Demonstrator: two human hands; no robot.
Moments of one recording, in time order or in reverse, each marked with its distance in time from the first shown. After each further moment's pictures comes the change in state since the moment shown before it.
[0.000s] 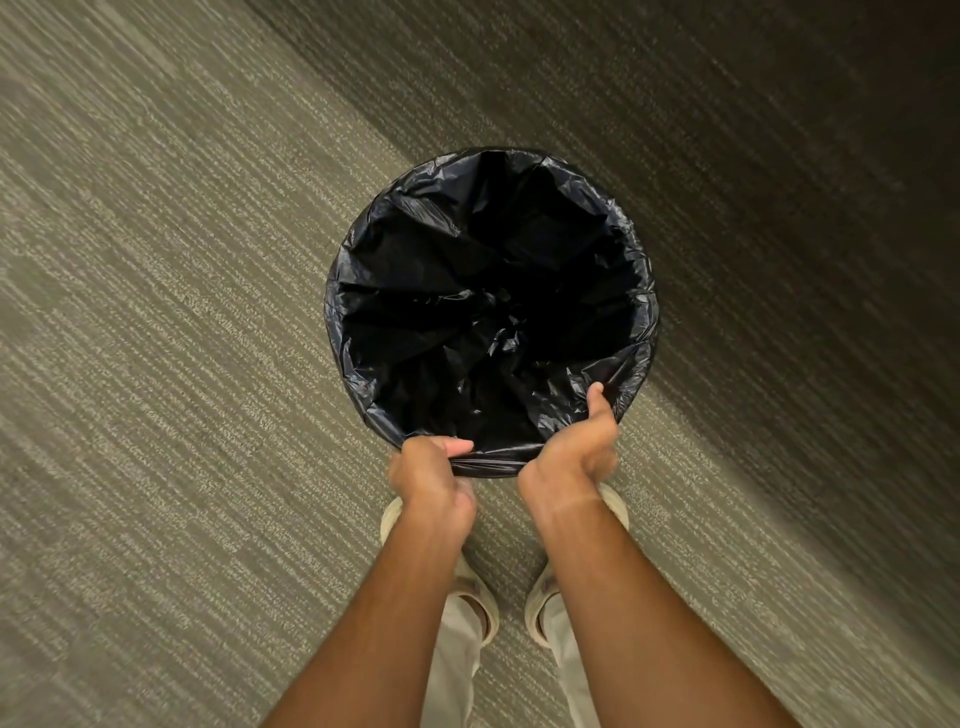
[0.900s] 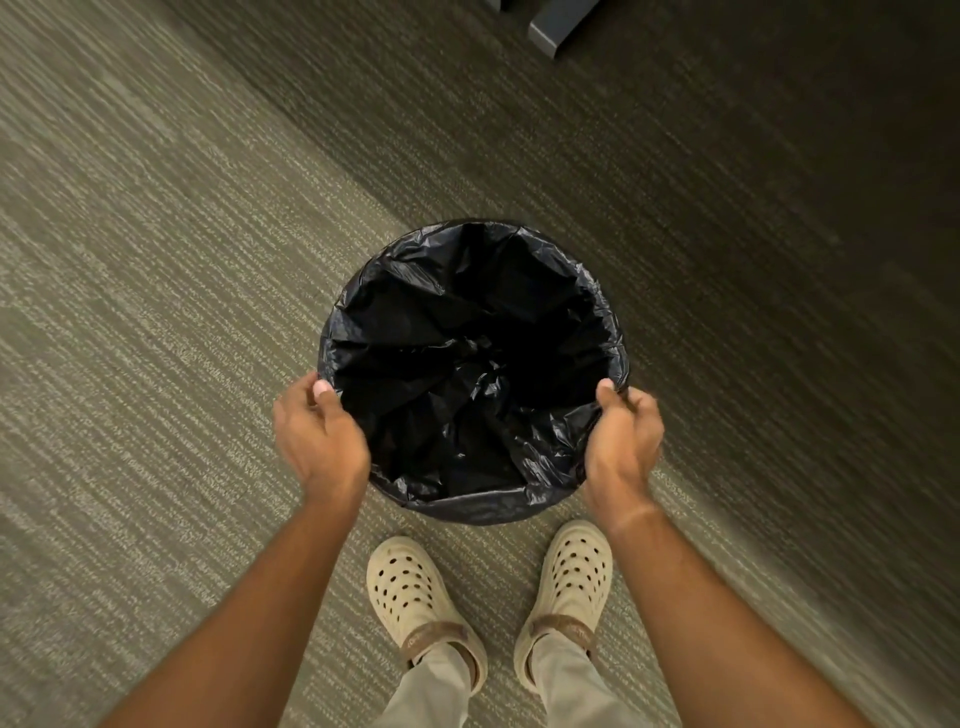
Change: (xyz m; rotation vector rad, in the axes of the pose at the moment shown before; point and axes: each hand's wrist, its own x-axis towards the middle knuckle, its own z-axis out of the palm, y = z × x) left_hand 0.017 0.087 0.002 0.720 0.114 1.046; right_hand 0.031 -0.063 -0.003 -0.506 0.061 -0.535
